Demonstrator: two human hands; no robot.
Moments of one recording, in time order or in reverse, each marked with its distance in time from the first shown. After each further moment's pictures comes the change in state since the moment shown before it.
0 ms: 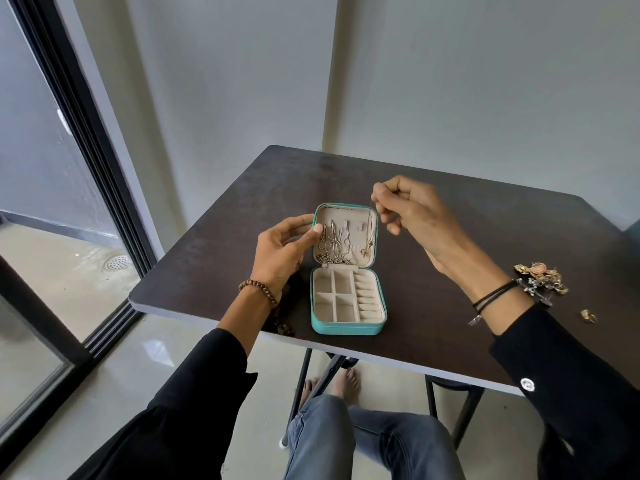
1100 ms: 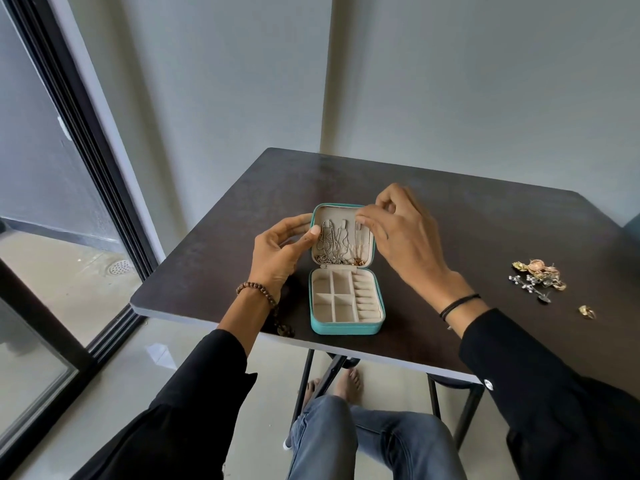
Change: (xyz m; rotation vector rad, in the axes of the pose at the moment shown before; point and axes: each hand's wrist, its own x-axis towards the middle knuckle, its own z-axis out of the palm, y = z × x) left_hand -0.006 0.005 -0.001 0.001 0.008 0.041; right_hand -0.003 0.046 0.014 -0.985 0.294 -0.592
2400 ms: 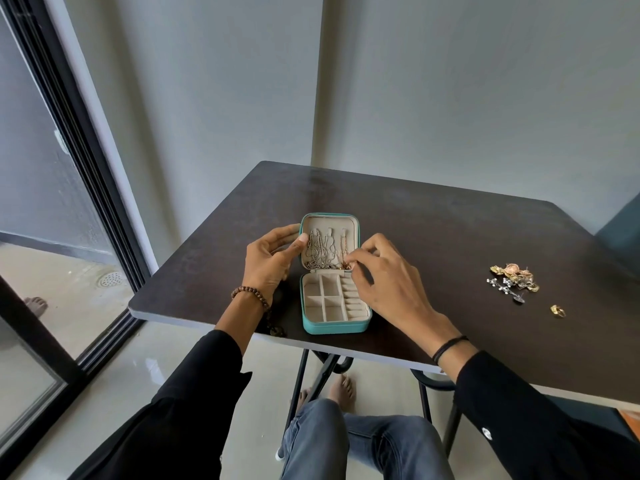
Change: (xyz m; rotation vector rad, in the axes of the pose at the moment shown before) left_hand 0.008 -0.008 -0.011 0.023 0.029 -0.037; right_hand -0.047 -0.031 -0.012 0.143 -0.245 0.182
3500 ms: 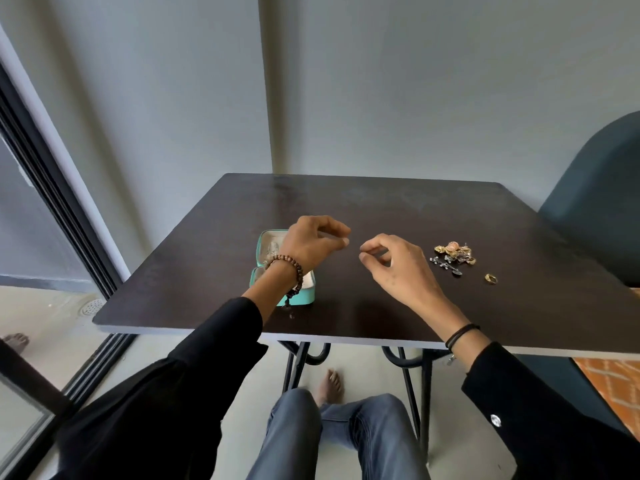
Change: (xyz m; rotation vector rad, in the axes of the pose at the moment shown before) left_hand -0.026 0.051 0.107 0.587 -0.383 0.196; right_hand -0.035 0.046 -0.070 0.318 0.013 0.348
